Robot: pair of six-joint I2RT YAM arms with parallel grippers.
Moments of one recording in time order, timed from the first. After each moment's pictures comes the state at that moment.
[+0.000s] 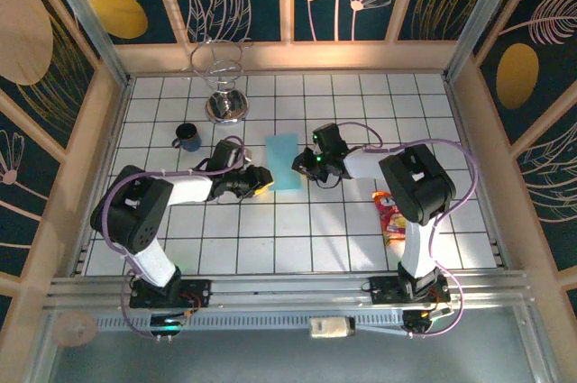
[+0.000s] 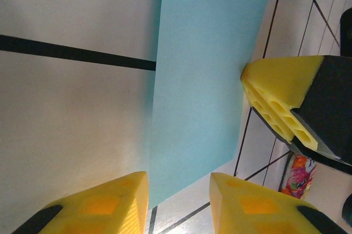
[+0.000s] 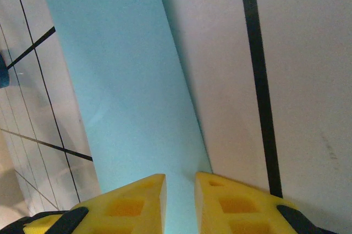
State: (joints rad) left arm -0.47 1.71 0.72 0.13 0.52 -0.99; right arm 0.56 1.92 1.01 0.01 -0.39 0.94
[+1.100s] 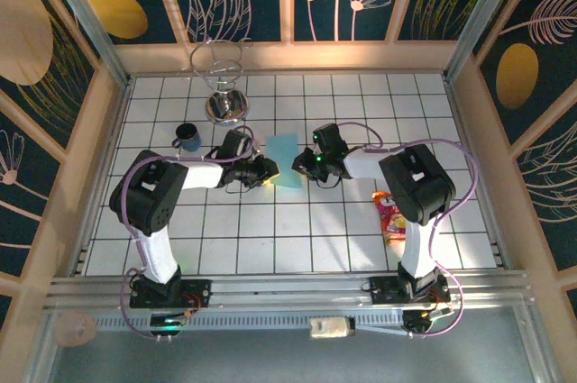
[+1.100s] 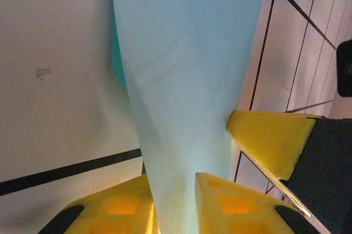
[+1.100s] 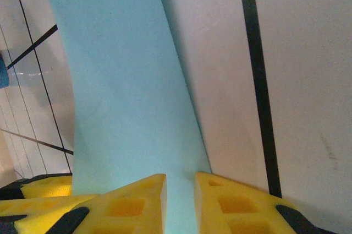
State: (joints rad) left arm -0.46 1.86 0.88 0.12 0.53 -0.94; right arm 0.56 1.92 1.01 0.01 -0.39 0.94
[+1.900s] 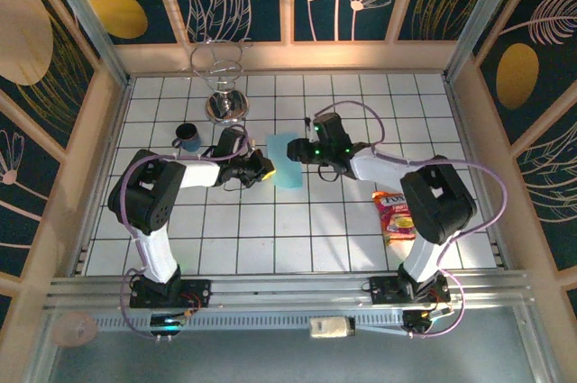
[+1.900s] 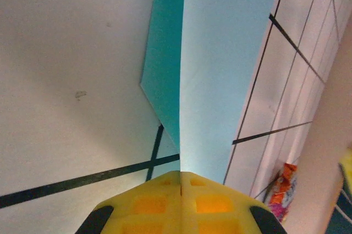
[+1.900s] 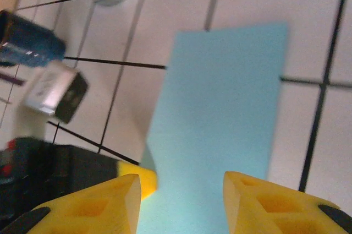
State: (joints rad) left arm -0.43 1.86 0.87 0.16 0.55 -1.08; right arm 0.63 1.72 1.02 0.03 -0.21 0.50
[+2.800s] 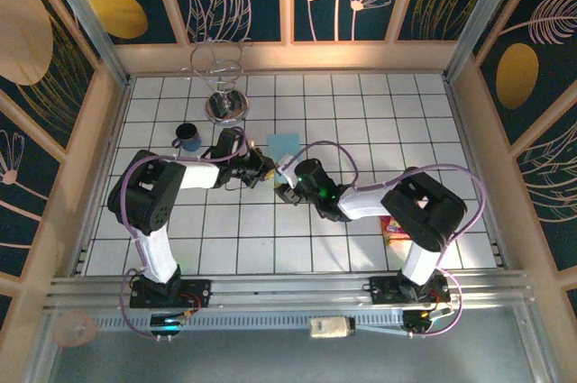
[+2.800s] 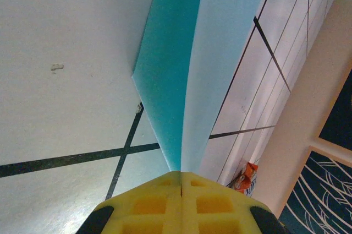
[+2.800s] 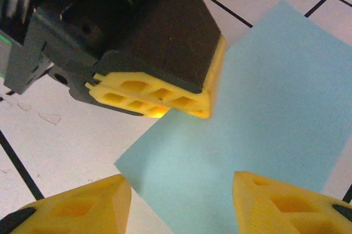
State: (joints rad) left arm -0.43 1.86 0.85 0.23 0.61 -1.23; right arm 0.88 1.75 0.71 0.43 0.07 -0.07
